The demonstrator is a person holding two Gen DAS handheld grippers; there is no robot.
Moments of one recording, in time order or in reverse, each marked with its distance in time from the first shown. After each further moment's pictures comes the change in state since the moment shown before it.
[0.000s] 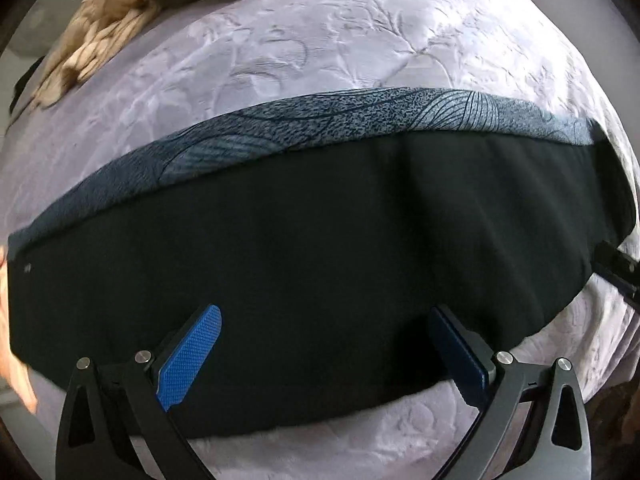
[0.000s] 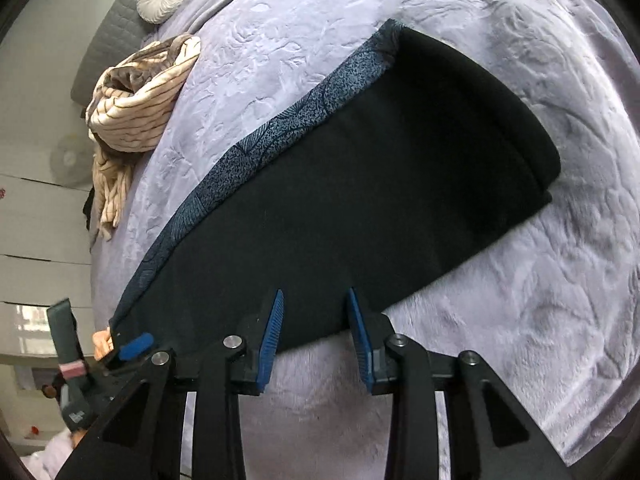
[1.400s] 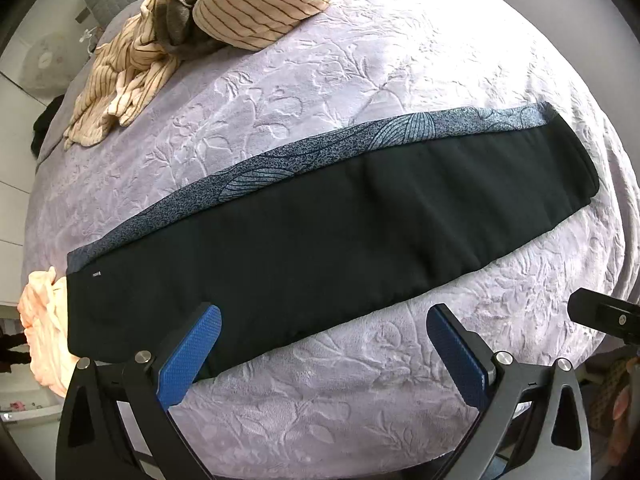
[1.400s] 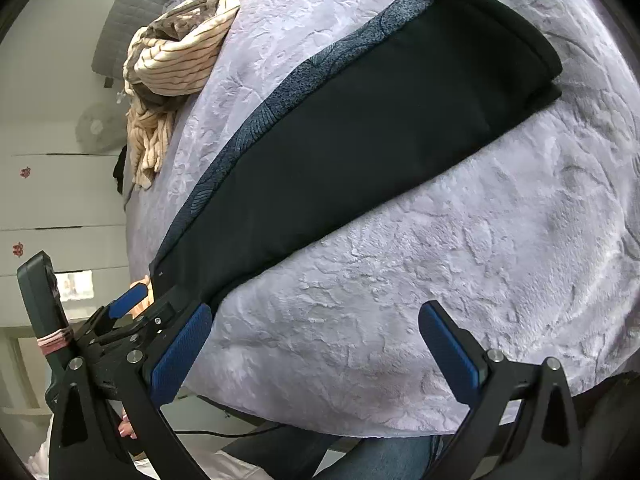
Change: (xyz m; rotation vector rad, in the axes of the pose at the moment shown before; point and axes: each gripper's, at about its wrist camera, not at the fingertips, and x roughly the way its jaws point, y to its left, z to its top) left arm -0.088 -0.031 -0.023 0.109 -0.051 0.112; right arm -0.026 0.024 -0.048 -0.009 0.173 0.114
